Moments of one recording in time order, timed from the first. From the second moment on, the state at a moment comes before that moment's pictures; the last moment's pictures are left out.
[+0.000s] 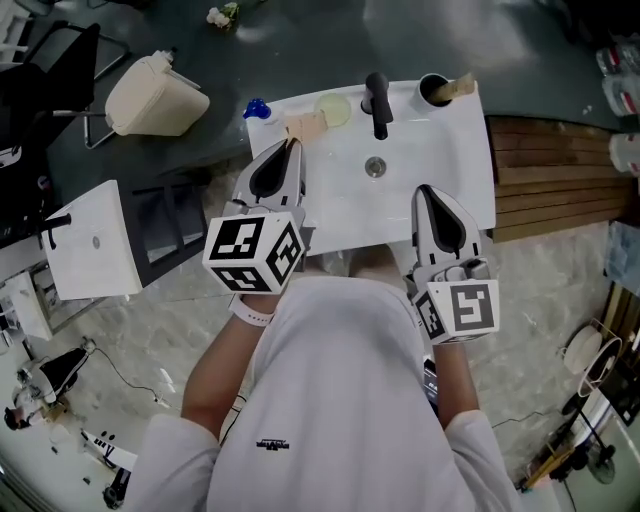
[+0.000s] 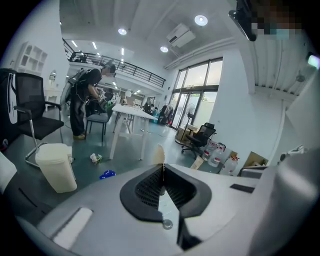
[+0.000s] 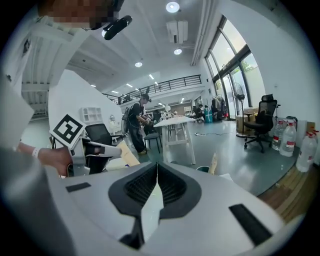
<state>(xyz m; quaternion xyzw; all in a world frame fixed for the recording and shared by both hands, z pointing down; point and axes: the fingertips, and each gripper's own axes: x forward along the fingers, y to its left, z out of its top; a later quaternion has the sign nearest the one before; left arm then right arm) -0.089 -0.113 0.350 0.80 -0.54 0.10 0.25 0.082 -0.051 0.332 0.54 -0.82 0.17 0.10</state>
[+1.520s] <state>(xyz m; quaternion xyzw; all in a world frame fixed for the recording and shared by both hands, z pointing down) -0.061 -0.043 0.335 0.81 -0.51 0.14 0.25 0.140 -0.066 0.302 0.57 -0.81 0.14 0.07</state>
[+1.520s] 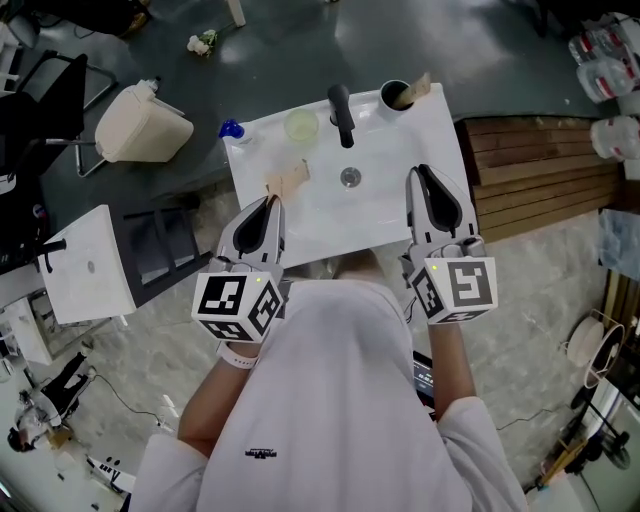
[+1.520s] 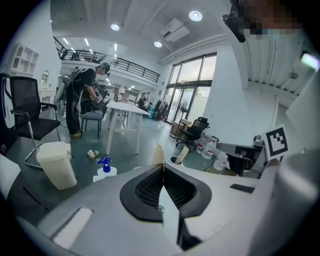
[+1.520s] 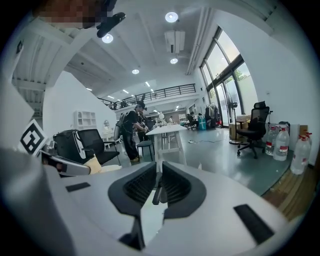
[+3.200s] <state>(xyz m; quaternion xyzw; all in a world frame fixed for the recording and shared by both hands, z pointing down) -0.015 -0.087 0.446 0.77 -0.51 0.21 0.33 0.224 -0.240 0.439 0.61 -0.75 0.20 0.15</state>
